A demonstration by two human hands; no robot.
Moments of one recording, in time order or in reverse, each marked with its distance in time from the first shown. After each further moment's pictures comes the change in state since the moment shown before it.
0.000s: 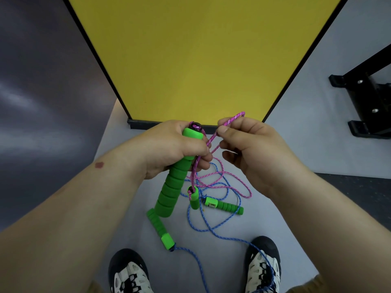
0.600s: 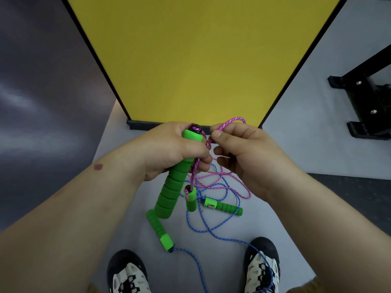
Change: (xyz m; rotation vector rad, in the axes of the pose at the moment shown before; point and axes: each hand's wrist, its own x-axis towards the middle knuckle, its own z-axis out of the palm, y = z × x) left_hand 0.000 -0.001 0.001 0.000 -0.016 0.011; right_hand -0.002 0.005 0.002 -0.039 -0.059 0.021
